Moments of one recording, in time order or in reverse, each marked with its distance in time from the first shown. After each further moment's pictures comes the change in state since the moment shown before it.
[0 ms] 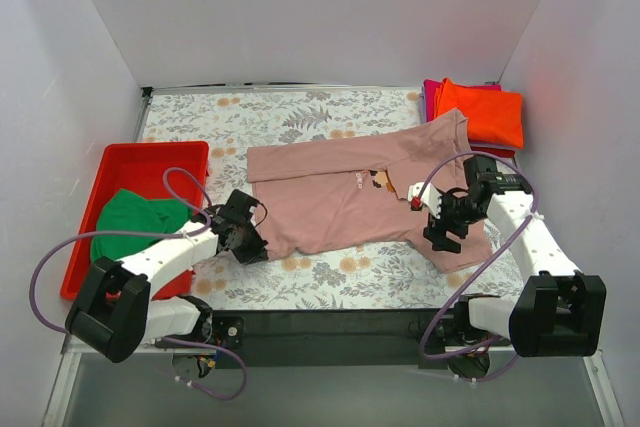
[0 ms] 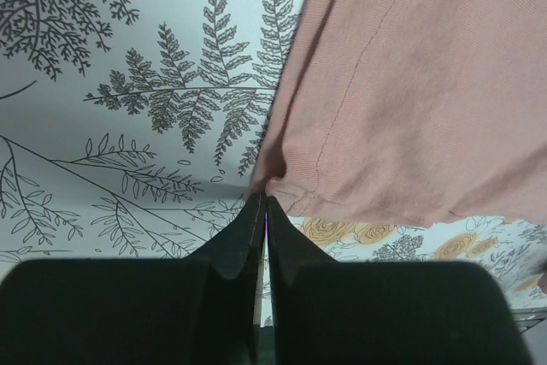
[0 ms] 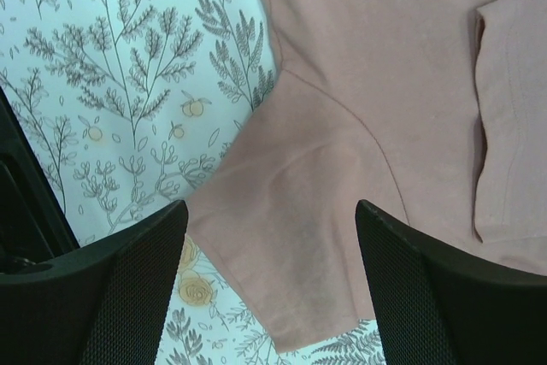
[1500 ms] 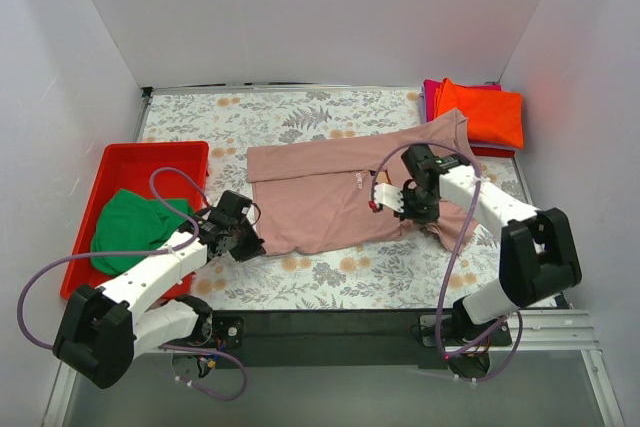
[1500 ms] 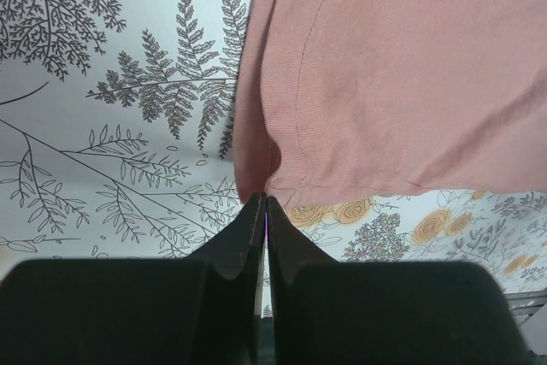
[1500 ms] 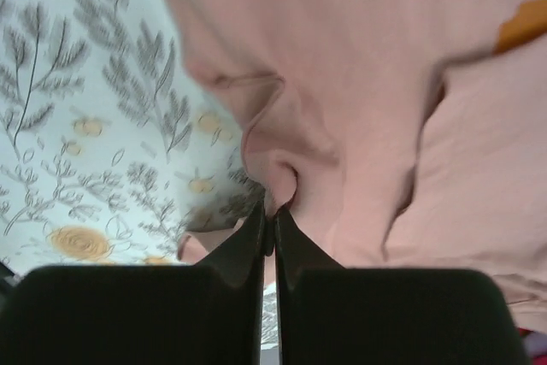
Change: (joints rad) left arm 0.000 -0.153 -0.006 -0.024 -0.025 0.054; right arm 0.323 0.278 0.111 0.108 0.427 0.135
